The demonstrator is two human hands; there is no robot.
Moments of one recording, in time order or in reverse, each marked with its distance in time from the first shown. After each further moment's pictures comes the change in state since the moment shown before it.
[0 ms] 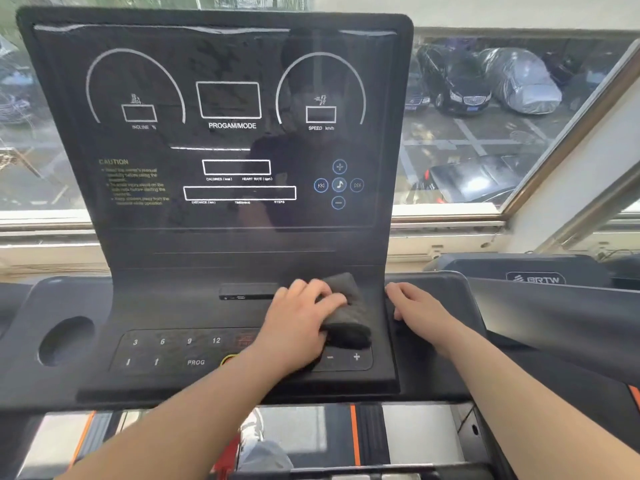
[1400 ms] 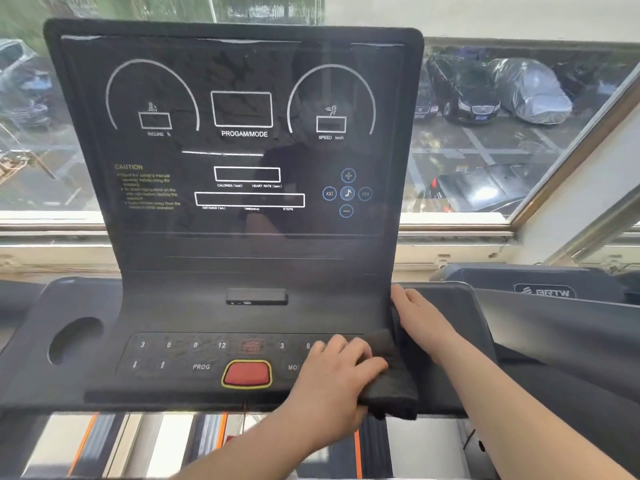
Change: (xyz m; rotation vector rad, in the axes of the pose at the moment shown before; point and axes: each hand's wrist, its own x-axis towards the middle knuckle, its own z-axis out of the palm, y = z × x) left_hand -0.040 0.067 0.018 -0.126 -0.045 0.110; right_hand 0.013 -0.003 0.011 -0.133 0.088 0.095
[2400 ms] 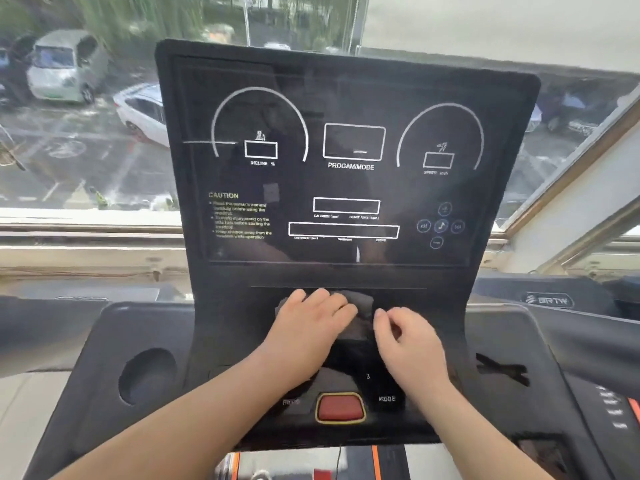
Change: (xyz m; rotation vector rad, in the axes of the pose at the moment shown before) left_hand -0.021 -0.187 -0.109 0.229 0.011 0.023; right_hand -0.066 -0.123 0.134 -0.163 0.438 -0.425
